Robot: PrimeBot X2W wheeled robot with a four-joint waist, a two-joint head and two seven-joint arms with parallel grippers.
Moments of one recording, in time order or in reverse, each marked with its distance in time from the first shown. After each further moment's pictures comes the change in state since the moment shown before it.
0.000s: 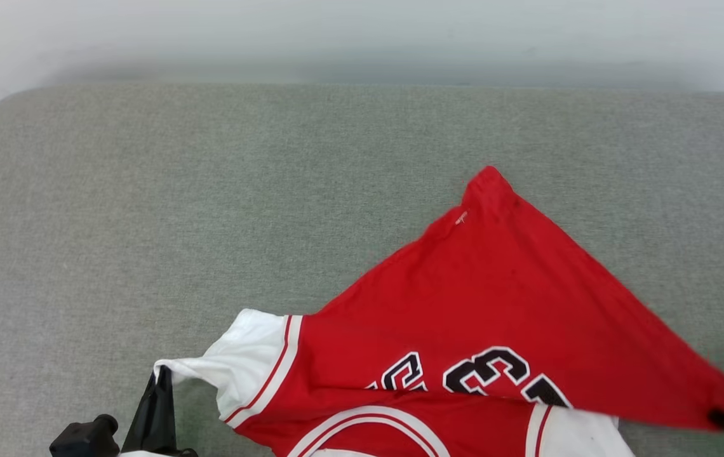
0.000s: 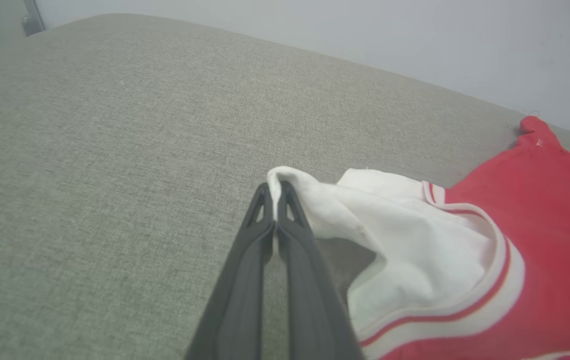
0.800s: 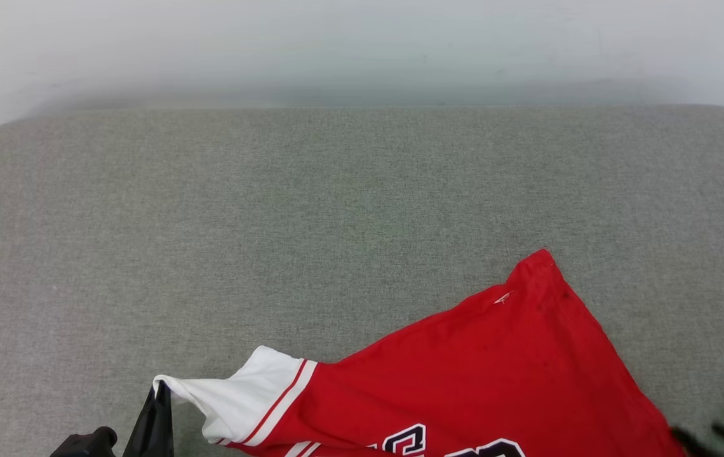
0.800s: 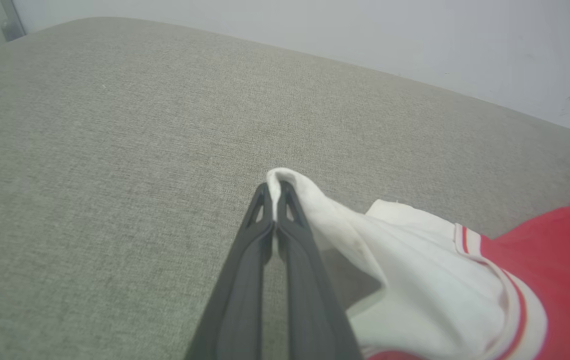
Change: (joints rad) left arm 0.026 0.011 0.011 0.023 0.002 -0.005 0.000; right arm 0.205 0.207 -0.139 0.027 -0.033 0.000 -0.172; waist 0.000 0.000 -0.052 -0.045
